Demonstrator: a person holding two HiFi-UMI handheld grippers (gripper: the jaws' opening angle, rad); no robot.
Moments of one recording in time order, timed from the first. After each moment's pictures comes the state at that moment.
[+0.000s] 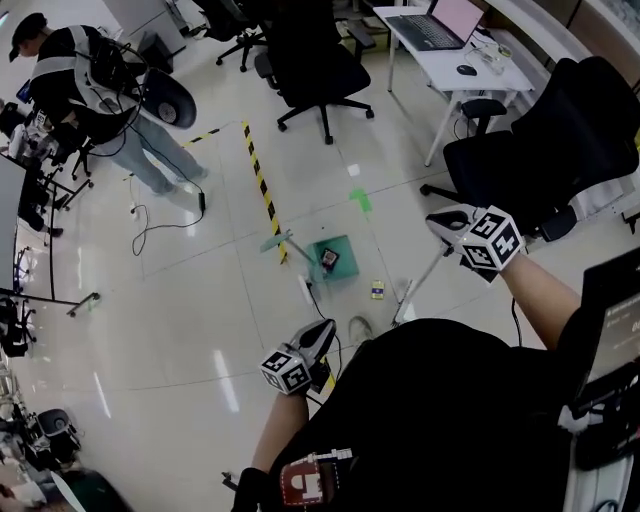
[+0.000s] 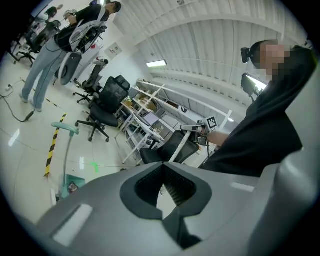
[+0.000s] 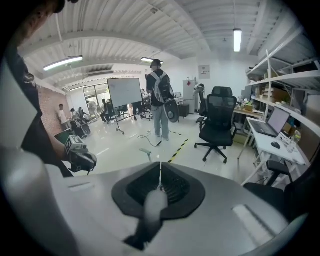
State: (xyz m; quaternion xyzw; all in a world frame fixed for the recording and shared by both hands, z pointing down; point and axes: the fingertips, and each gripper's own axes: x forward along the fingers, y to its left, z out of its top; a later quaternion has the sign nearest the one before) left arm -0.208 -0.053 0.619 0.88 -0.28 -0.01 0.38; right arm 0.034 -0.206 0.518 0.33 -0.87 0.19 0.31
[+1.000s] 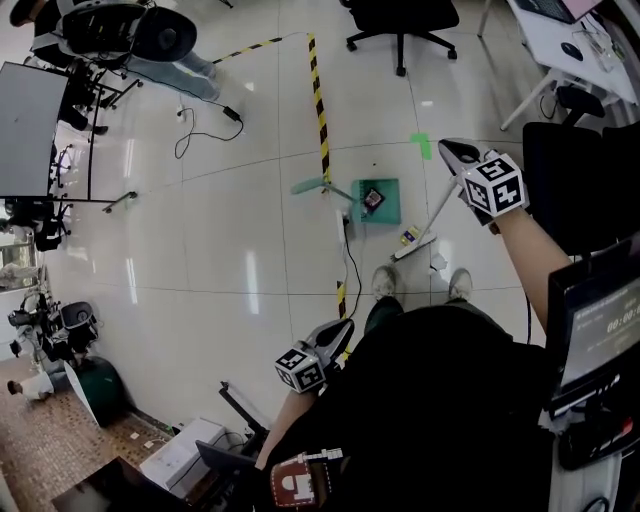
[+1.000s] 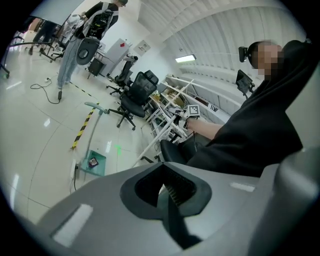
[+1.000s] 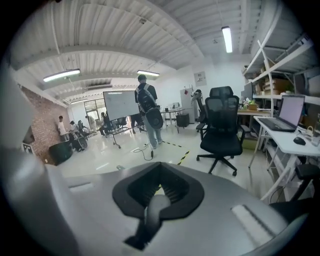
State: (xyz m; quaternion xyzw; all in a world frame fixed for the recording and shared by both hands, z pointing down) left arm -0.191 0.003 0.636 0.78 -0.40 0.04 0.47; right arm -0.009 -0.381 0.605 0.34 -0.90 0.18 0.23
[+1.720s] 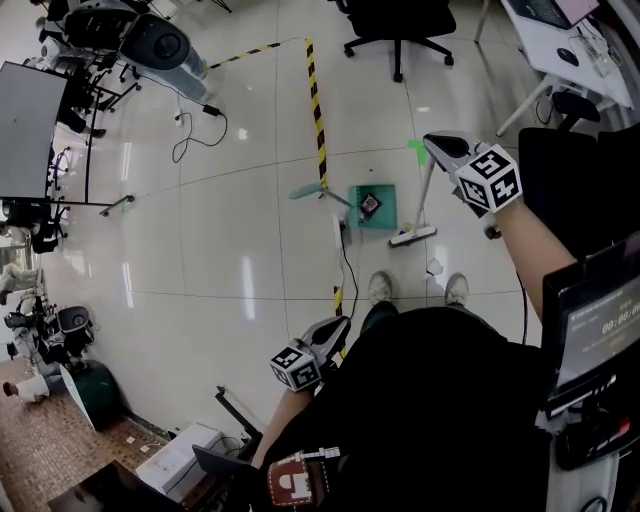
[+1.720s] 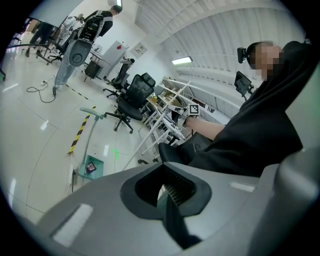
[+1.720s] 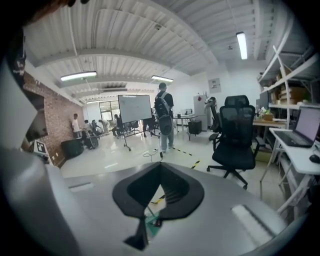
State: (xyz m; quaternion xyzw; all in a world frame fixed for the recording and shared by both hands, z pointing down) left arm -0.197 -0.015 0.620 0.79 -0.39 0.03 0.46; right arm -0.043 -0.387 0.560 0.28 -0.93 0.14 0.21
